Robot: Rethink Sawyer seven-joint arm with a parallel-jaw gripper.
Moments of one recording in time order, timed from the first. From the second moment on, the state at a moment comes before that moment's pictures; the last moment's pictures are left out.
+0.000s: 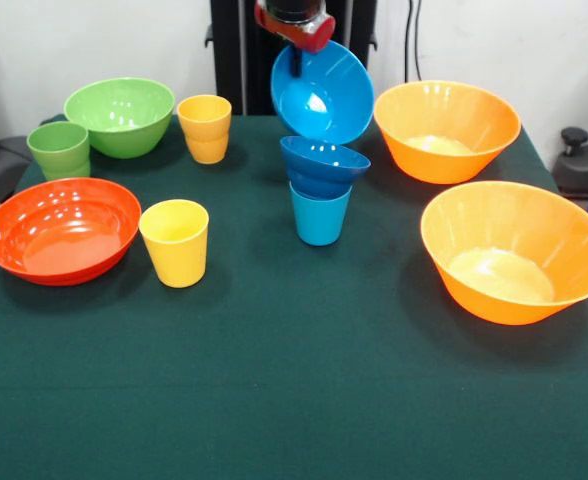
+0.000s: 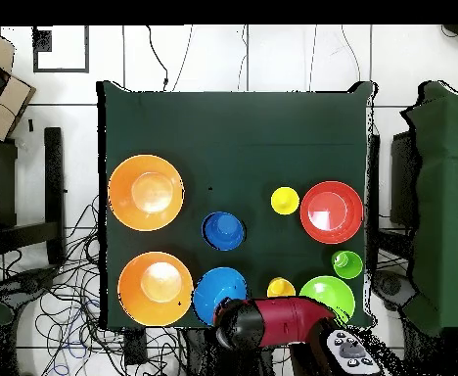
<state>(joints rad) -0.51 -0.71 0.11 2.22 -0.51 0.40 2.53</state>
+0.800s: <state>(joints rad) -0.56 -0.72 0.13 2.20 -0.51 0.44 2.53</state>
